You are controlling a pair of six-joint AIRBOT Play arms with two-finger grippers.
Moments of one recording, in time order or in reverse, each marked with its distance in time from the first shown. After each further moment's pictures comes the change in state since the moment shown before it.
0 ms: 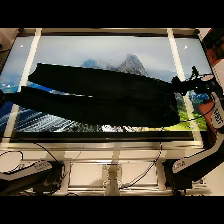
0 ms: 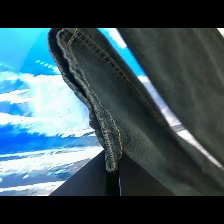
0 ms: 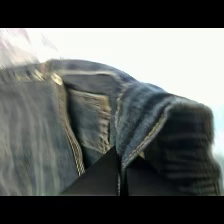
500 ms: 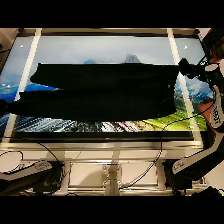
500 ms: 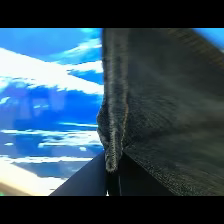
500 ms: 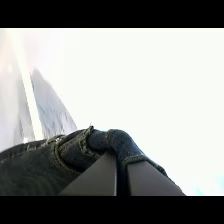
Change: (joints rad) left arm -0.005 0.000 -0.093 0.320 0.158 -0.084; right arm 0.021 -0.008 0.175 0.007 -0.303 0.049
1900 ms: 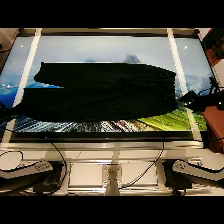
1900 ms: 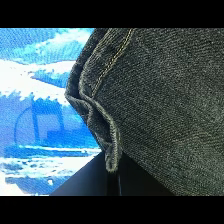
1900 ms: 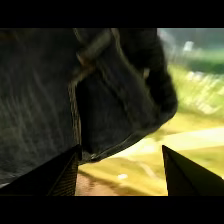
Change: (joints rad) left arm -0.135 -0.063 -0.188 -0.103 0.317 0.048; right arm -0.221 0.484 -0.578 -0.163 0.555 -0.106
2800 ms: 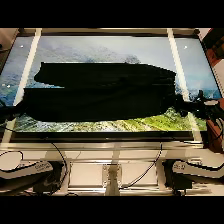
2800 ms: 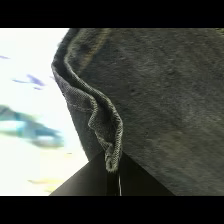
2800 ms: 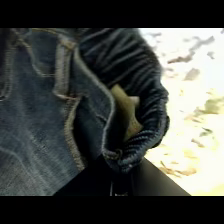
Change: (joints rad) left arm -0.024 0.012 -0.001 -0.076 -0.029 0.004; right arm 0.115 -0.045 -0.243 0.279 -0.417 0.096
